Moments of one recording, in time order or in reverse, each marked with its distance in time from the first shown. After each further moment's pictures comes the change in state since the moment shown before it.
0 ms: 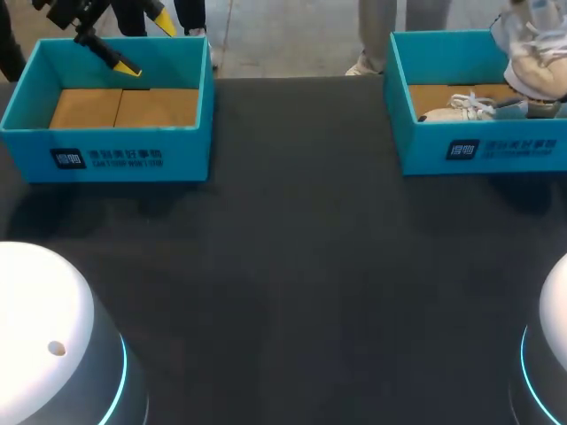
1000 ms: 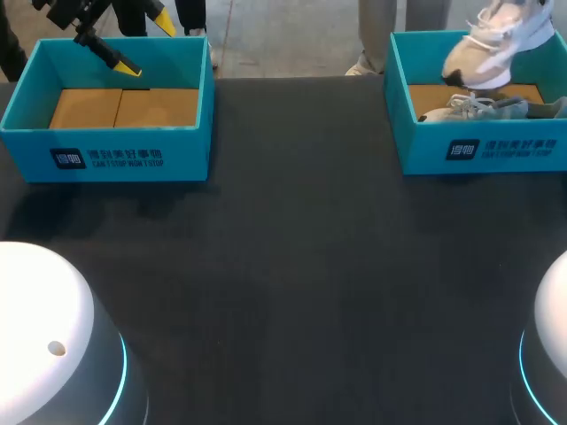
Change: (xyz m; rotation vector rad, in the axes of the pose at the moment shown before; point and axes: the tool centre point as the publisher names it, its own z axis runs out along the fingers) left arm 0.000 0.000 0.000 0.000 0.000 0.000; right arm 0.012 -0.043 0.013 0.125 0.046 0.849
